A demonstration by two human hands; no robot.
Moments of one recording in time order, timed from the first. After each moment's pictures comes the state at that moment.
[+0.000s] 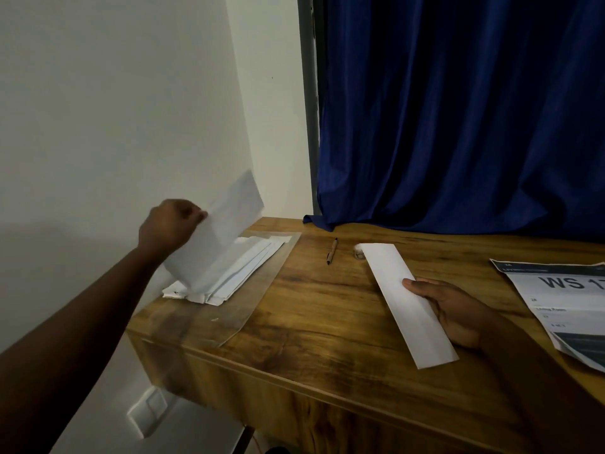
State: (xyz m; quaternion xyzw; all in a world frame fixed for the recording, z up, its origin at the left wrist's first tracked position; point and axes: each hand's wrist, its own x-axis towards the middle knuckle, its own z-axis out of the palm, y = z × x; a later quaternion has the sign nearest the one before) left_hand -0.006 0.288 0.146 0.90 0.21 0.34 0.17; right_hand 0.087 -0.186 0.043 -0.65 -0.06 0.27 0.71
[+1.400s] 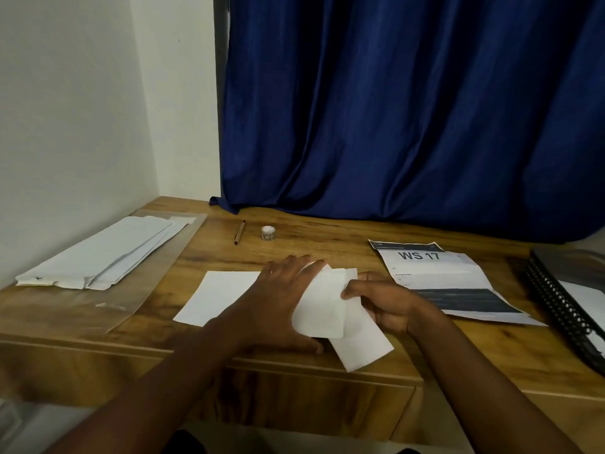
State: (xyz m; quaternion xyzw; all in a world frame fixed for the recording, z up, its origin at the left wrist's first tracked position) left_hand -0.025 -0.004 0.041 0.95 -0.26 0.09 0.13; right_hand 0.007 -0.234 0.069 -0.70 -0.05 0.28 0.66
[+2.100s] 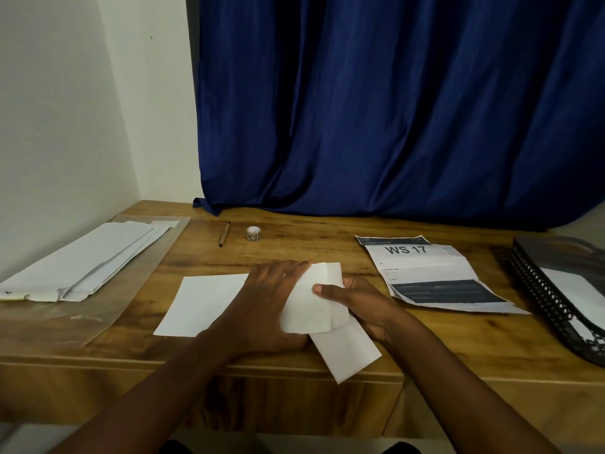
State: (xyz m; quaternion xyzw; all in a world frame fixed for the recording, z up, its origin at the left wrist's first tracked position) left_hand -0.010 -0.006 0.018 0.94 -0.27 0.17 0.14; right_hand -0.006 -0.225 0.055 -0.73 -0.06 0.18 0.65
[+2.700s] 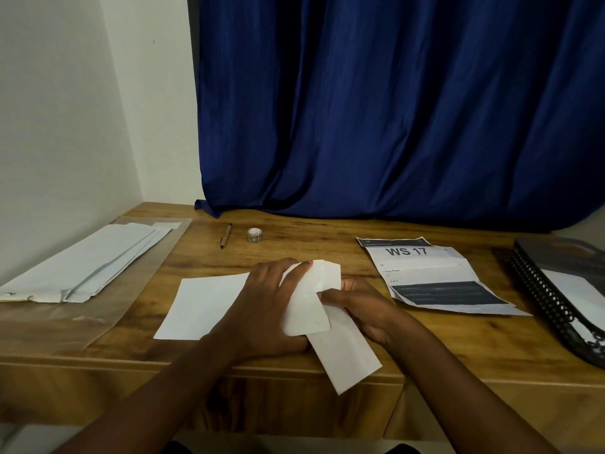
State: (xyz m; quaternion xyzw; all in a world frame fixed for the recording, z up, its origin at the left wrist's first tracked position) left_hand -0.017 -0.007 0.018 0.94 -0.25 0.21 0.10; right_hand -0.002 -0.224 0.049 -0.75 -0.05 0.17 0.64
